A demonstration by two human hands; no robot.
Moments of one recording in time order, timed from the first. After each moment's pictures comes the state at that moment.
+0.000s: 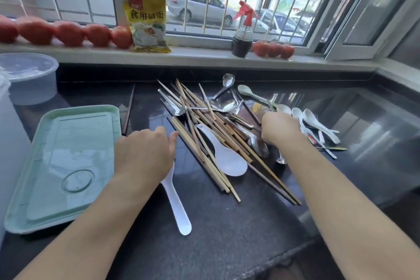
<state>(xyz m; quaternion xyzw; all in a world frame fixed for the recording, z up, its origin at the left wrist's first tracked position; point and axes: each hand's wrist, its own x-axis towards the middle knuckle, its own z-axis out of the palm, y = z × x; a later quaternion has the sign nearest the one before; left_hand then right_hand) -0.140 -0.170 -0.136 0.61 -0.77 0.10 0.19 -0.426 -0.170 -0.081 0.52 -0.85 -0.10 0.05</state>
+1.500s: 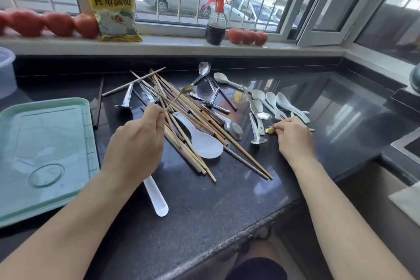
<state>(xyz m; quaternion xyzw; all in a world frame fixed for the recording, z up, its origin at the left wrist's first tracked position) -0.160 -0.140 -0.122 0.45 -0.80 -0.05 0.39 -0.518 -0.083 -0.148 0.48 -0.84 0.21 0.11</state>
